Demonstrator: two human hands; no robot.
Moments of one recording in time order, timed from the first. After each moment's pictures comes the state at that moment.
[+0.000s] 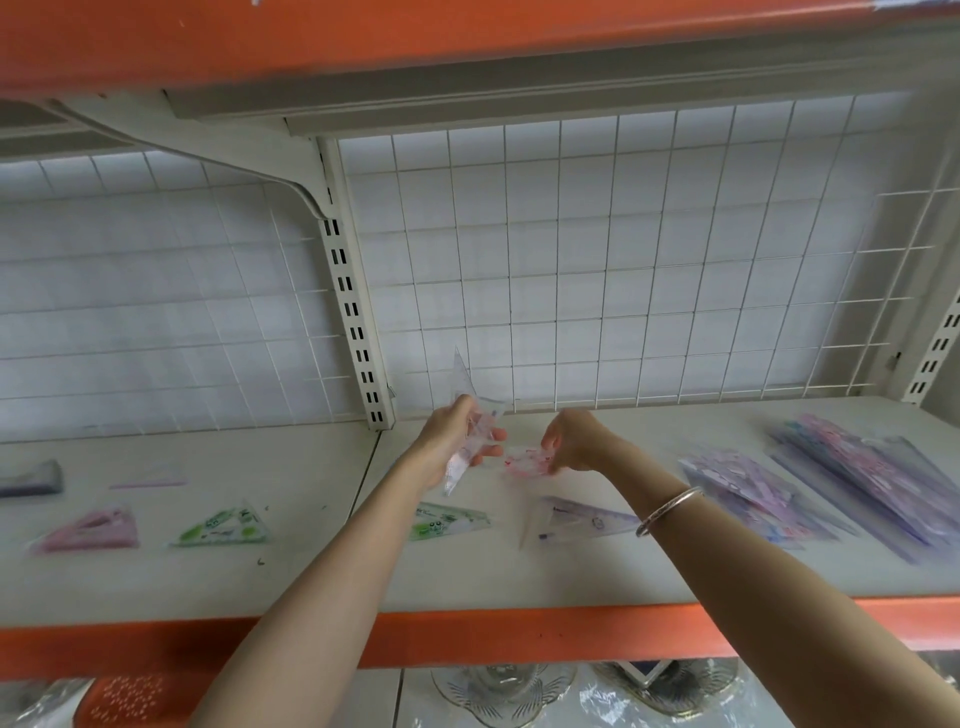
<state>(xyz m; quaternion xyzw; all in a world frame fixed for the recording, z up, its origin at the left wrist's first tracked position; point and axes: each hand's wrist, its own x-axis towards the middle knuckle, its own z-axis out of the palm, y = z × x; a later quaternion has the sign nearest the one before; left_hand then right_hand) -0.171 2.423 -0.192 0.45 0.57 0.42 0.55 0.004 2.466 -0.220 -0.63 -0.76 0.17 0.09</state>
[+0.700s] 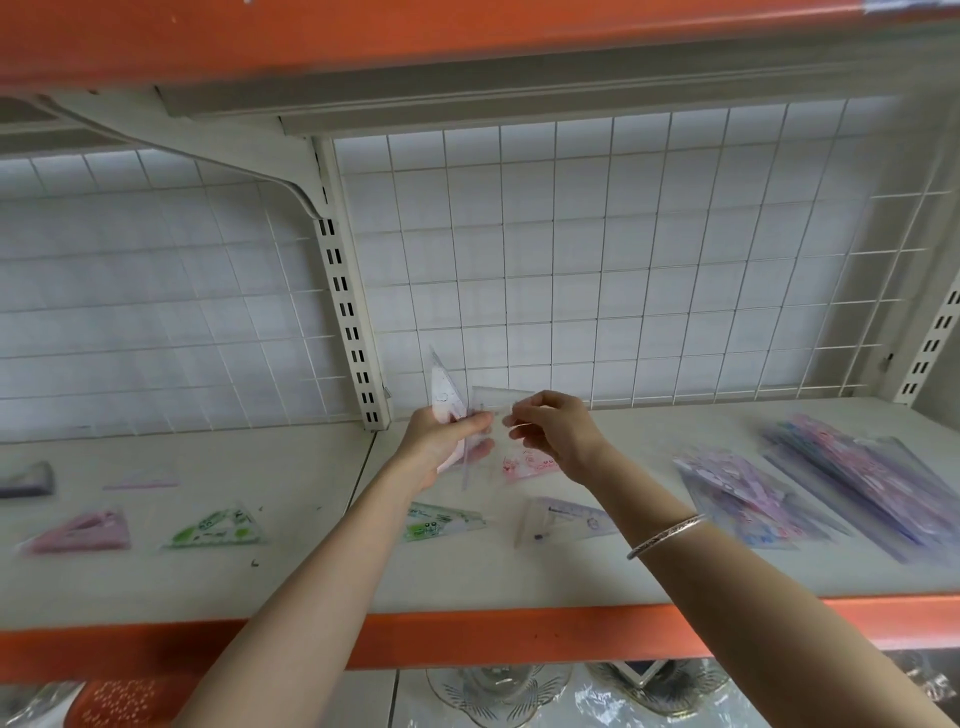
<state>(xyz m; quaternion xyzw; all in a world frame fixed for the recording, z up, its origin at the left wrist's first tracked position) -0.177 2.421 -0.197 0.44 0.52 0.49 0.54 -0.018 2.426 -0.197 -0.46 -0.47 0.56 0.50</state>
